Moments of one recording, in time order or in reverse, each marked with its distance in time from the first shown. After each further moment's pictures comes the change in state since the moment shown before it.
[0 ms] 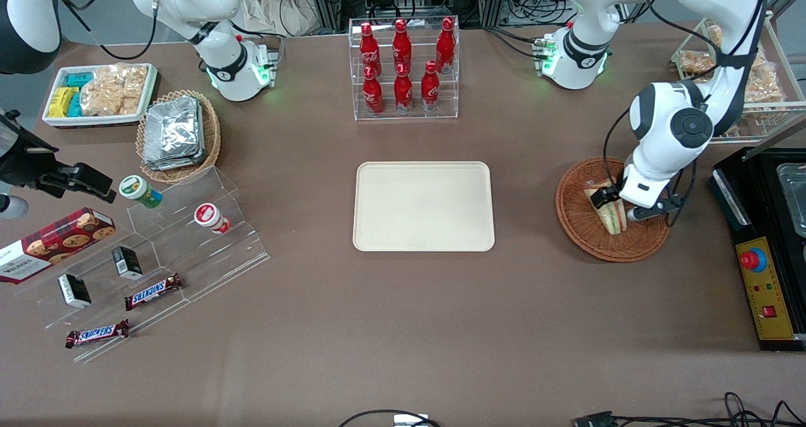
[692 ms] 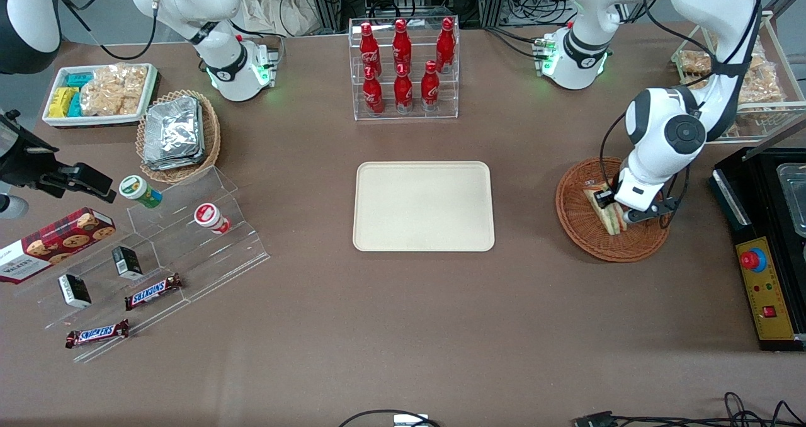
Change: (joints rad) arm -0.003 0.019 -0.001 0.000 0.001 0.008 0.000
